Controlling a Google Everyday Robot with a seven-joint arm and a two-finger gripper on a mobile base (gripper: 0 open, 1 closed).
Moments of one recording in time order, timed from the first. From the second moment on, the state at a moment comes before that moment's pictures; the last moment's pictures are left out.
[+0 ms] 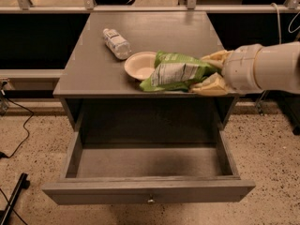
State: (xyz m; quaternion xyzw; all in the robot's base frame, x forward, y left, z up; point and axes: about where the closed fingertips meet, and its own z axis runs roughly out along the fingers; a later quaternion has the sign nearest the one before) arm 0.546 -0.136 0.922 -0.58 0.66 0.00 0.49
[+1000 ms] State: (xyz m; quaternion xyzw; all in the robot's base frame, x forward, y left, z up) arm 0.649 -0.201 0.926 -0.45 0.74 -0.07 0.49
